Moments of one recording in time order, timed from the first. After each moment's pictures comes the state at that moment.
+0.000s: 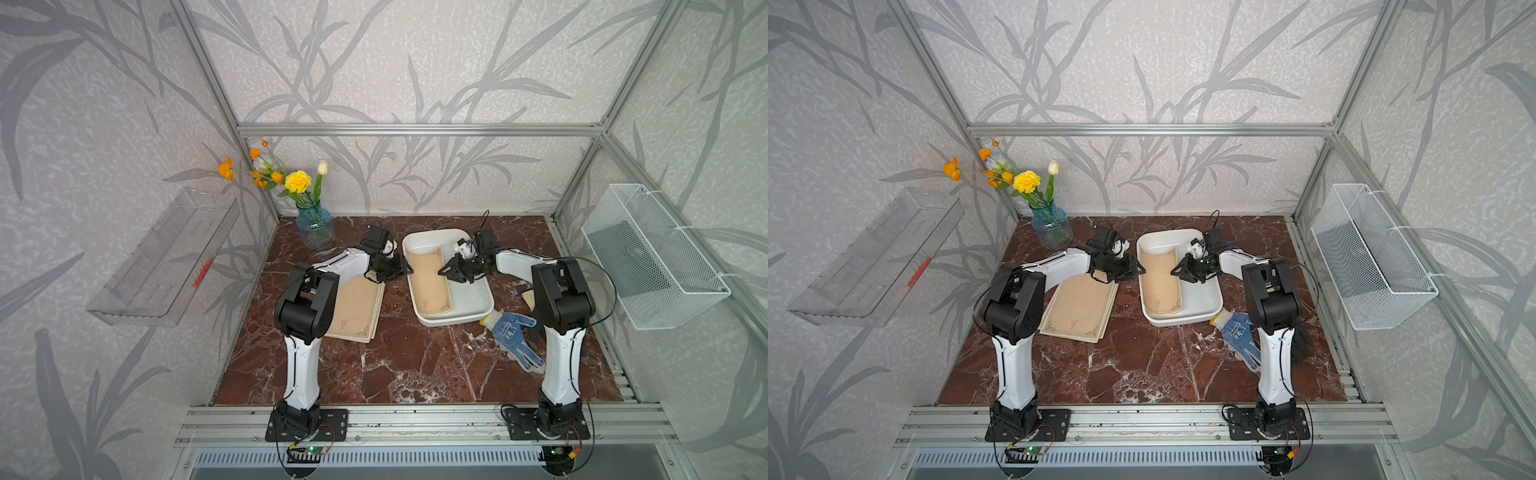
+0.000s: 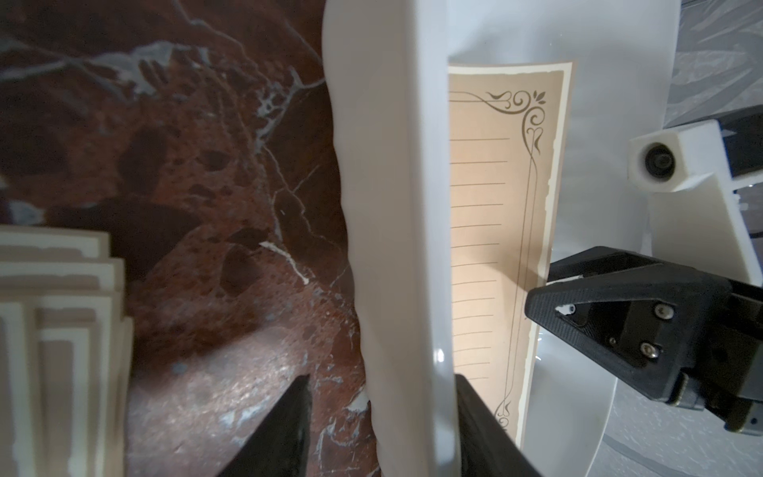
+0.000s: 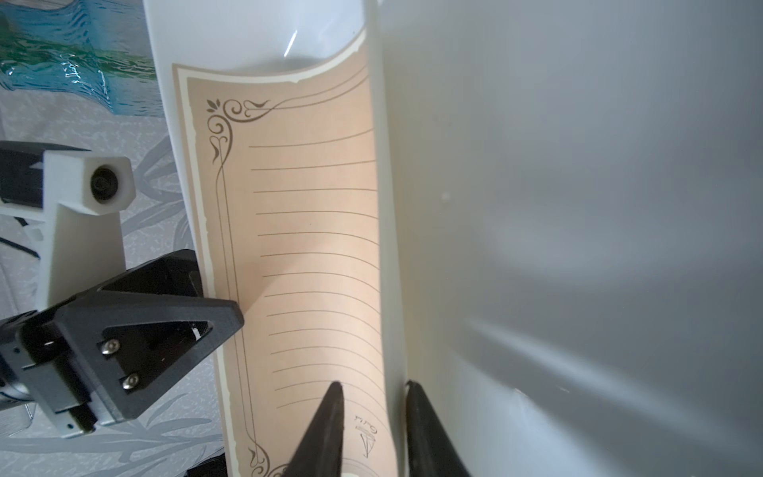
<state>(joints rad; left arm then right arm) -0.36 2.06 1.45 -0.41 0.50 -0.58 0.24 2.12 1.40 -0.33 -0.79 0.56</state>
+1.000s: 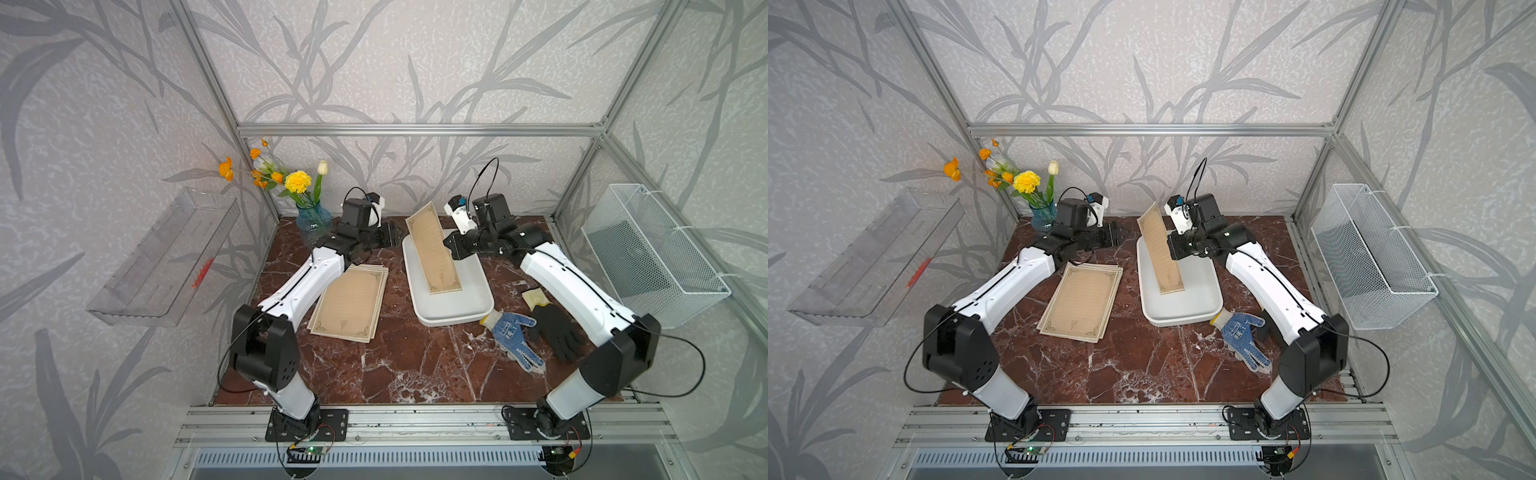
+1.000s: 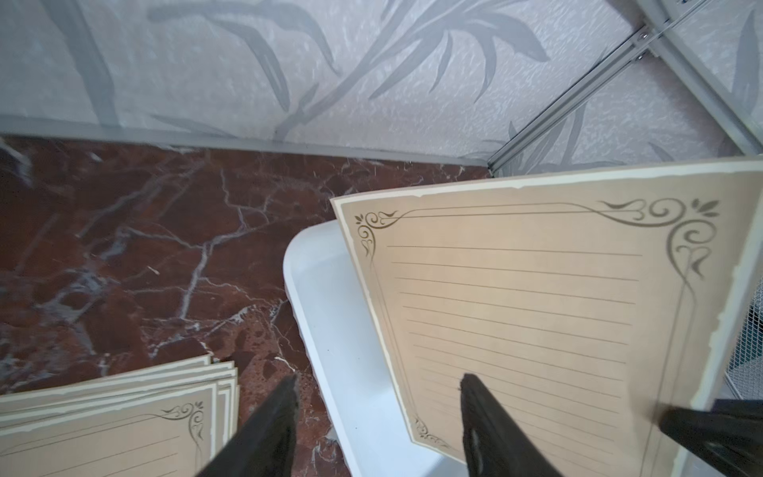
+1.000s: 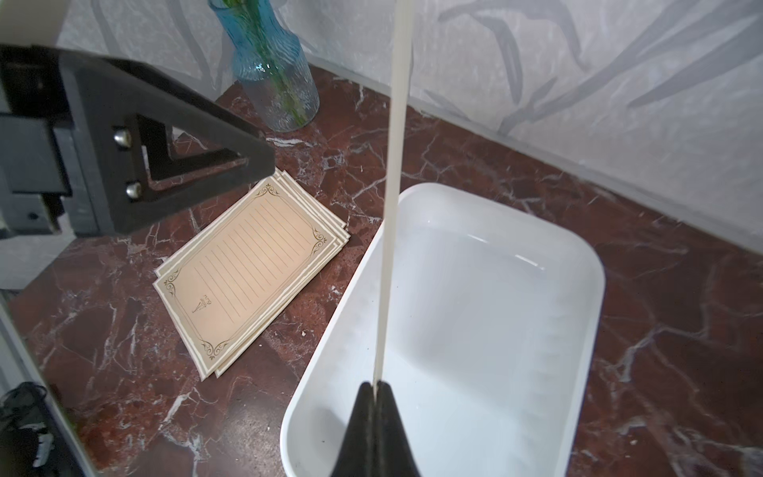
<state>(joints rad) -0.34 1.53 1.37 -0.30 0.26 -0.38 0.56 1.54 1.62 -0.73 -0.11 -0.02</state>
